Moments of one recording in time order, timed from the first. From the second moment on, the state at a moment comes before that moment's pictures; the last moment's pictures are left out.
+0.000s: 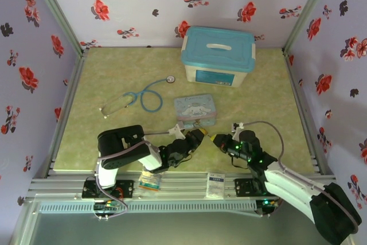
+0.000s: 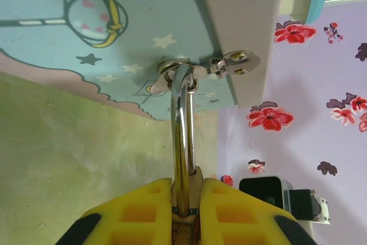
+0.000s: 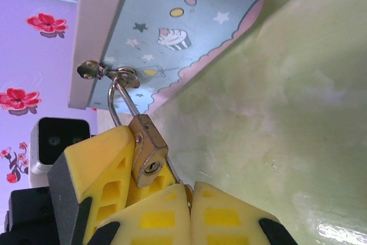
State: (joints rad) left arm -1.27 1.93 0.54 1.16 -0.46 -1.54; right arm 0.59 0.73 0.01 0.28 -0.31 1.18
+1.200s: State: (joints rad) left arm -1.27 1.95 0.56 1.16 -0.45 -1.56; right arm 0.57 0.71 0.01 0.25 -0.34 1.16
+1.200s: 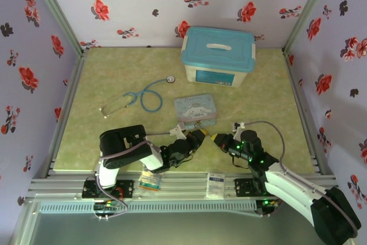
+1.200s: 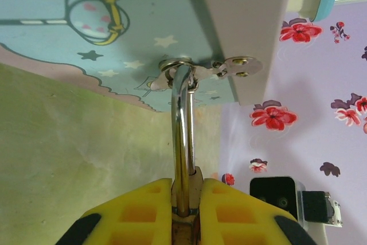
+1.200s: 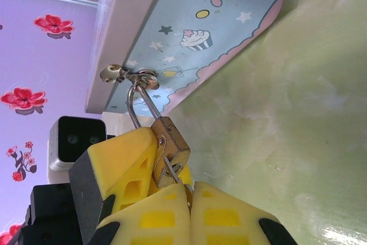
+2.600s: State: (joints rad) left arm -1.26 1.97 0.56 1.16 -0.44 -1.58; right arm 0.57 0.73 0.02 0.24 -0.36 1.12
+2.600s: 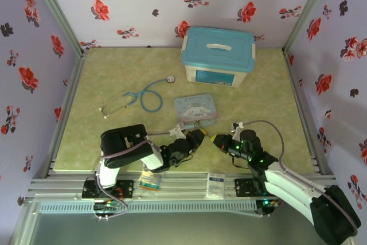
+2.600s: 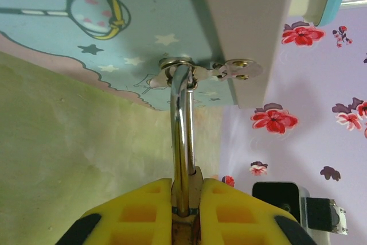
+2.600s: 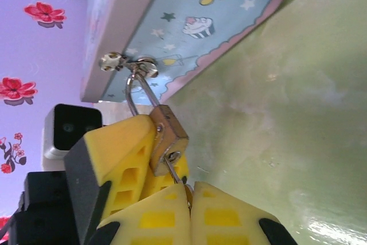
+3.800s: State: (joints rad) left arm -1.26 1.99 0.60 1.16 -0.43 -1.61; right arm 0.55 0.66 0.03 0.22 -0.34 1.12
